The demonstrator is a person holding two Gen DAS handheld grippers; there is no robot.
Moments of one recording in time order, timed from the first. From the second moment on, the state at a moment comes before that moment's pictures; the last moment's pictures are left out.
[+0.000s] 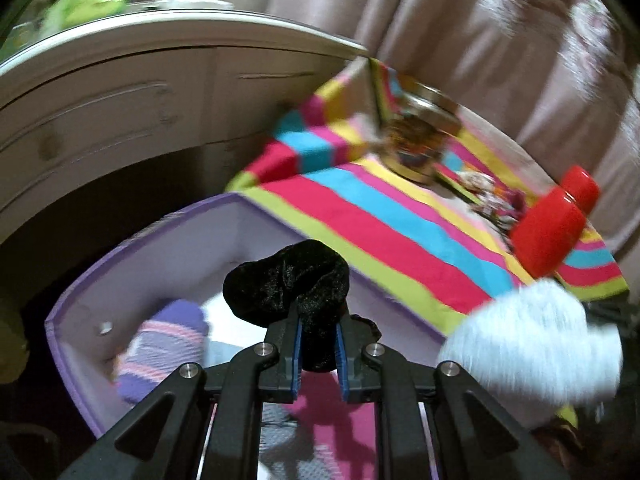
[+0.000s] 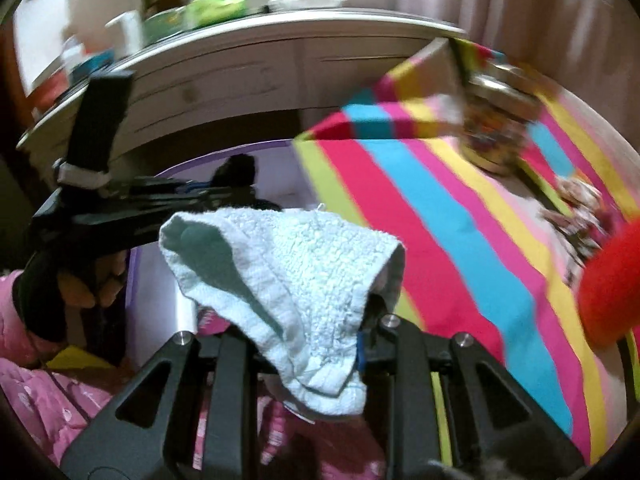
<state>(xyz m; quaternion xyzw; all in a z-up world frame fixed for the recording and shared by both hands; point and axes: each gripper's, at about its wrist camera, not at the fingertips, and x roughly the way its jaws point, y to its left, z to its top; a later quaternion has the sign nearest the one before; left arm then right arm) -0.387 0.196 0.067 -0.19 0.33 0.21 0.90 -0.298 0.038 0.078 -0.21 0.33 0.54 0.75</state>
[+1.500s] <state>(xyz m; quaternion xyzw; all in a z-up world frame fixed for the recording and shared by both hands) 0.010 0.036 0.012 -0.08 0.39 0.00 0.92 -0.021 -0.328 0.002 0.13 0.41 0.14 0.89</state>
